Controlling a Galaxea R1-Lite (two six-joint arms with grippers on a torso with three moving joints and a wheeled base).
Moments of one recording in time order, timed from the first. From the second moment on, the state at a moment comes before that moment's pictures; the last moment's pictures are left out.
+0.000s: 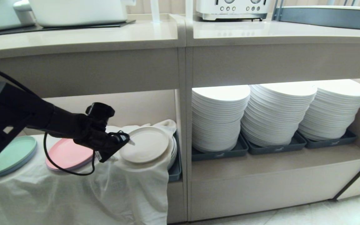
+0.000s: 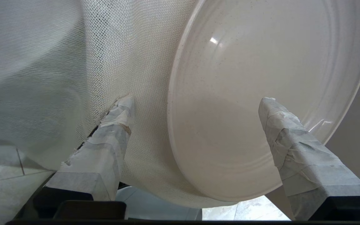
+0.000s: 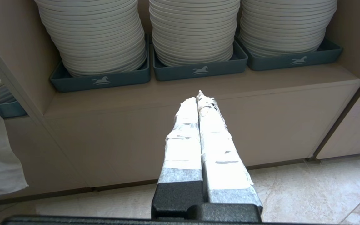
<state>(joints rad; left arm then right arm) -0.10 2.15 -1.25 0.14 -0.13 -0.80 0.00 0.00 0.00 0.00 -0.02 0.04</state>
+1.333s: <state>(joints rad) -0.12 2.06 -1.24 0.14 -0.13 -0.80 0.00 0.00 0.00 0.00 -0.02 0.04</state>
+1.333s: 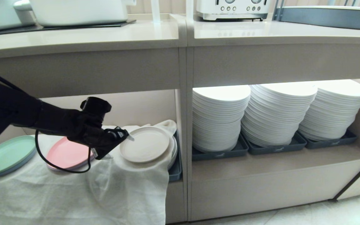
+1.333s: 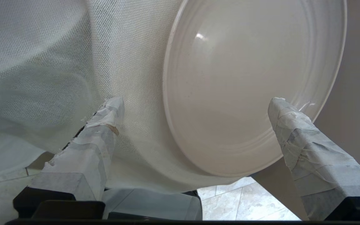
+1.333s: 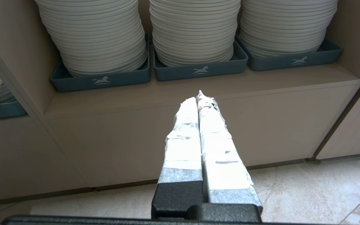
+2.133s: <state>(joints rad) -0.11 1.98 -1.10 0.14 -0.13 -0.80 0.00 0.00 0.00 0.00 -0.02 0.04</state>
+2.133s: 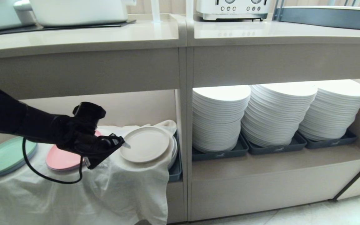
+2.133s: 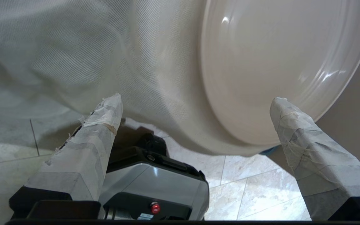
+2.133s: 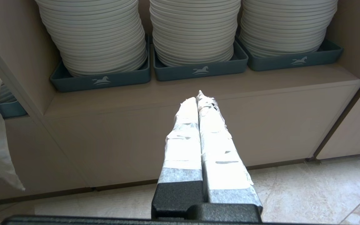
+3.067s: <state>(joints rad) -0.11 1.81 -0.89 0.13 -0.13 -0.83 0.00 0.00 0.00 0.00 -0.02 0.04</state>
